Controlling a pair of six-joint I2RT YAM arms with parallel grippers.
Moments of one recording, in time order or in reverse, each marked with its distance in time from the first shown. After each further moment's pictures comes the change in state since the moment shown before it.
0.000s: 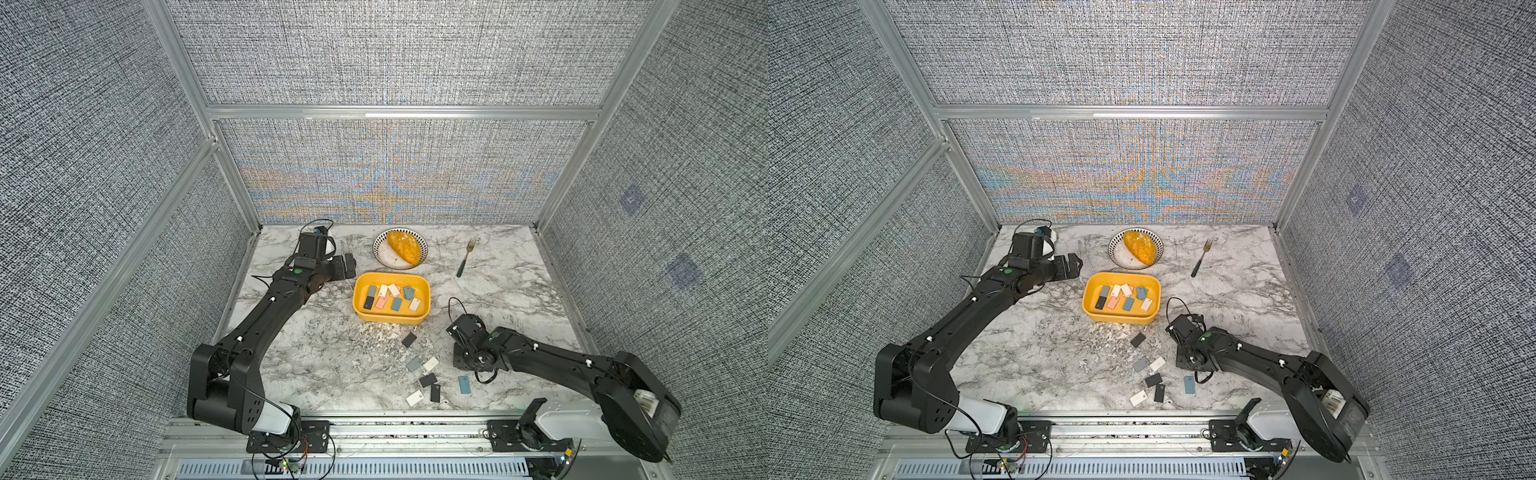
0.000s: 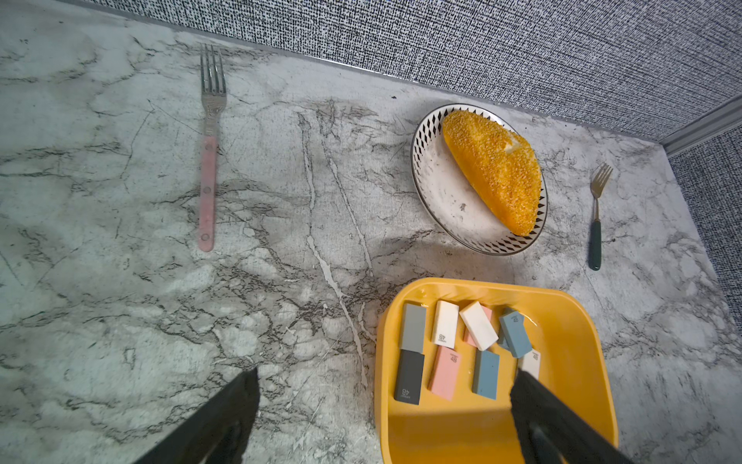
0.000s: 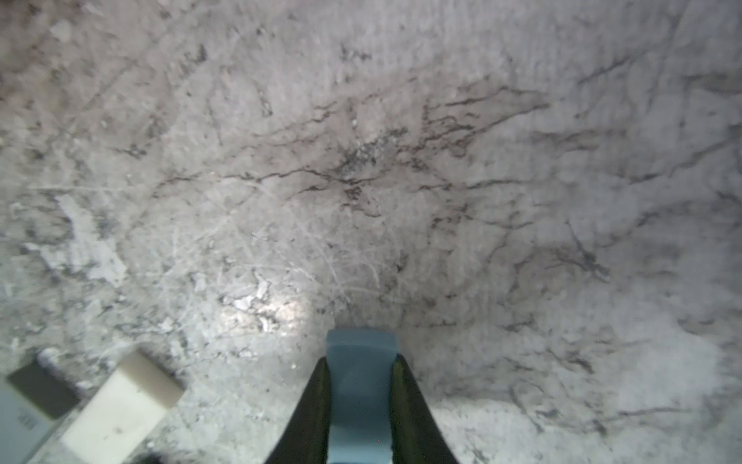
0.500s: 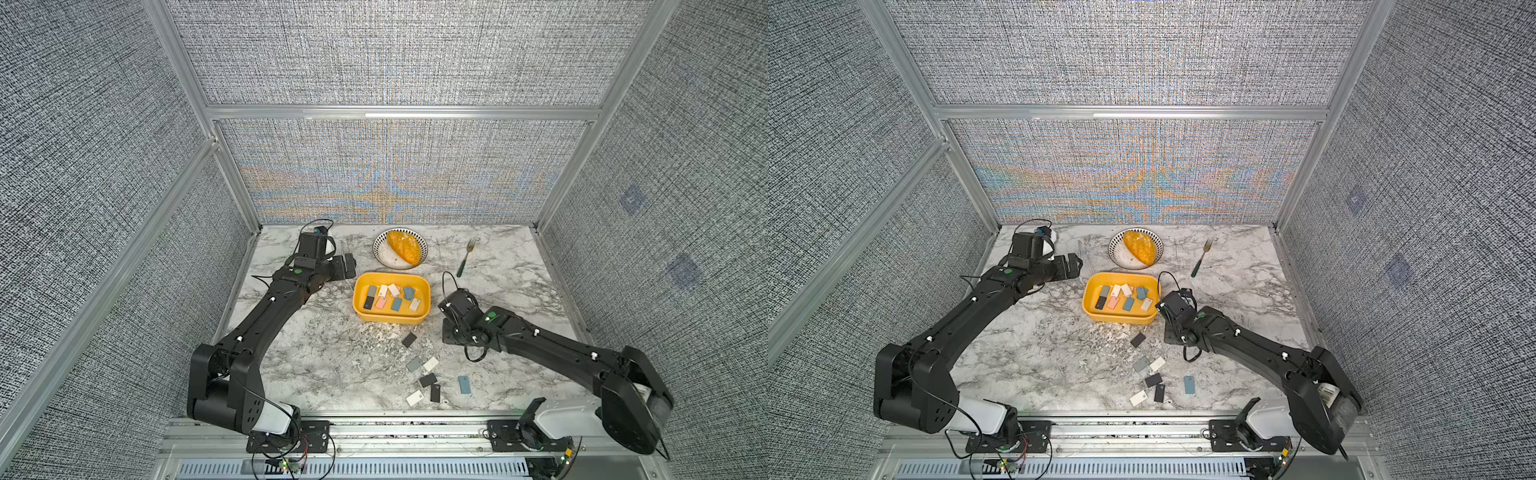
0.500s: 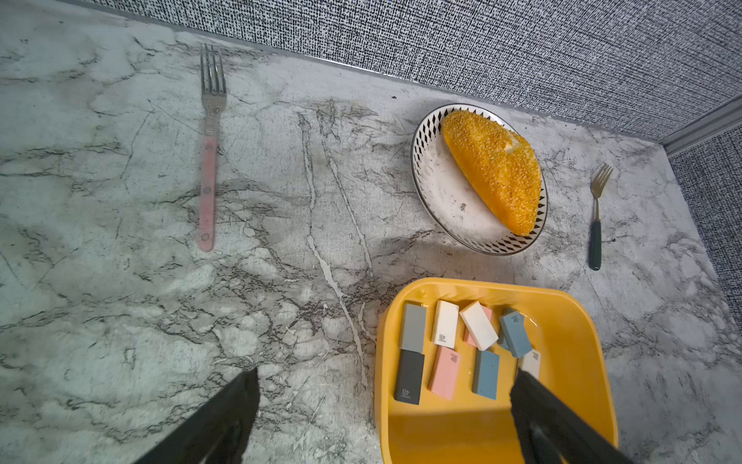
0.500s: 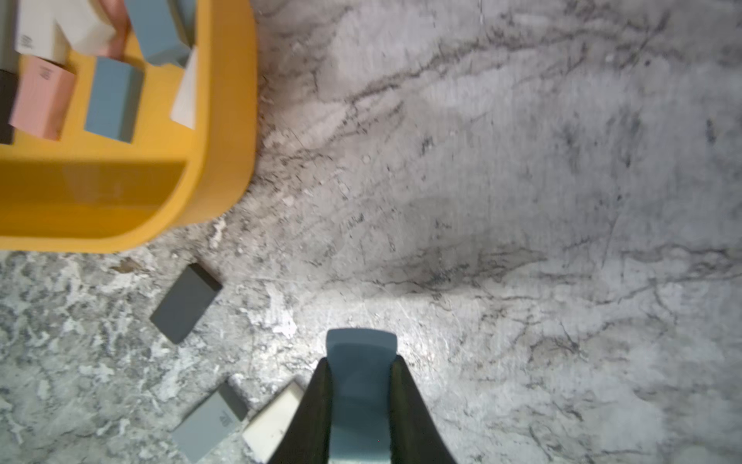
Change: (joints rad) left arm 0.000 -0.003 0.000 0.000 0.000 0.000; right arm -0.004 0.063 0.273 -0.052 0.072 -0.090
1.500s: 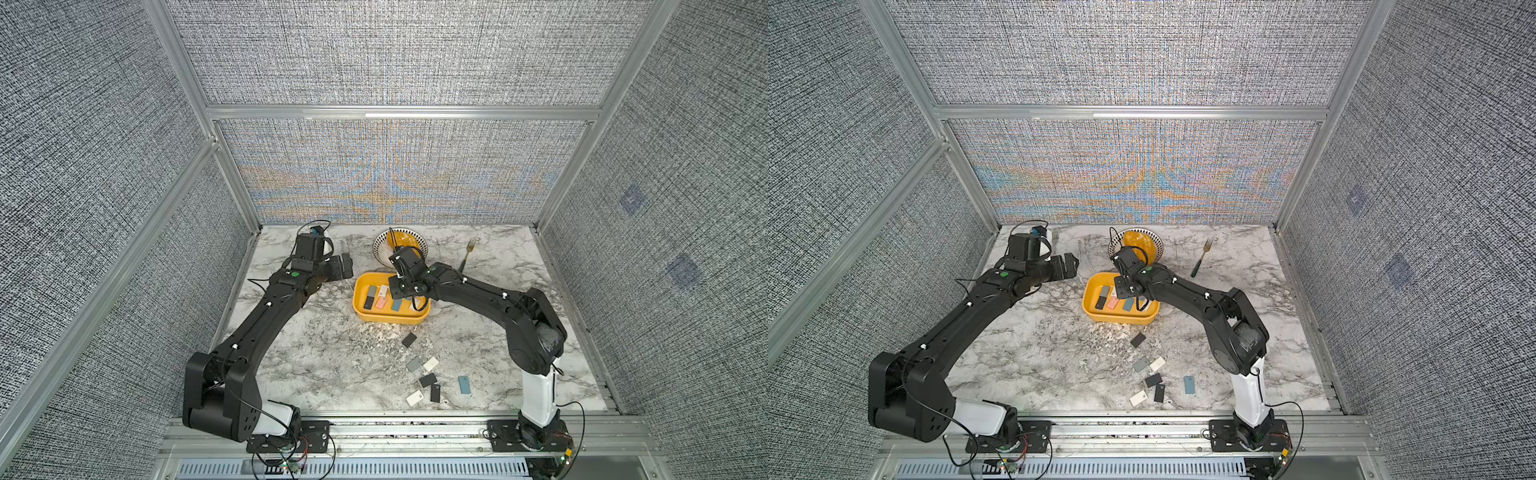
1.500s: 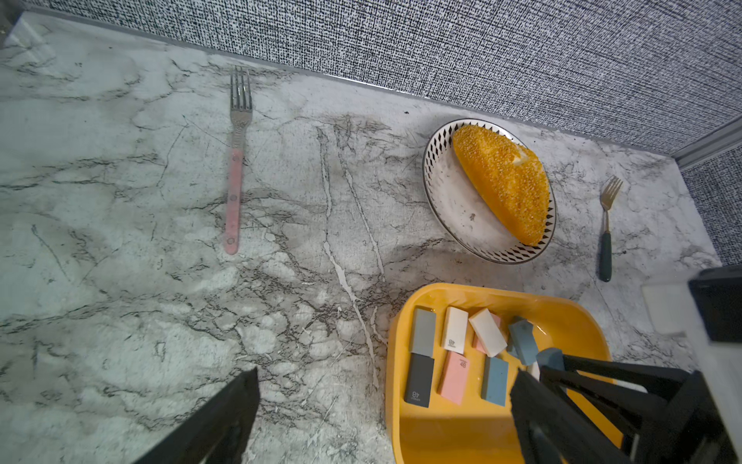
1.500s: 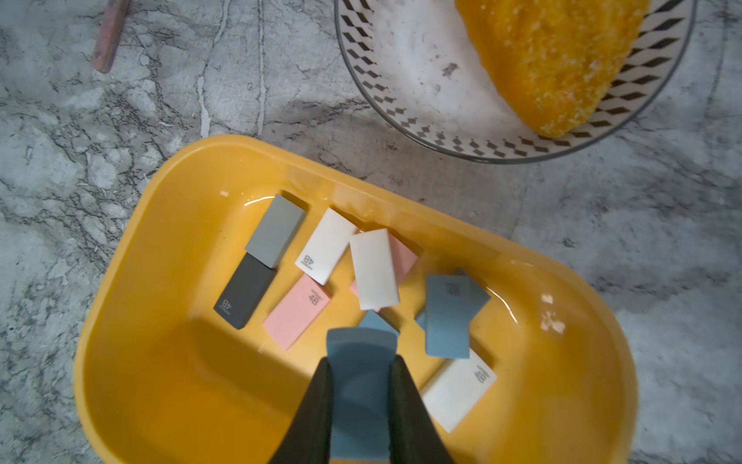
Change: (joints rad) left arm 0.003 -0.040 -0.024 0.000 -0.053 -0.001; right arm 0.001 0.628 0.674 0.154 -0.107 -0.345
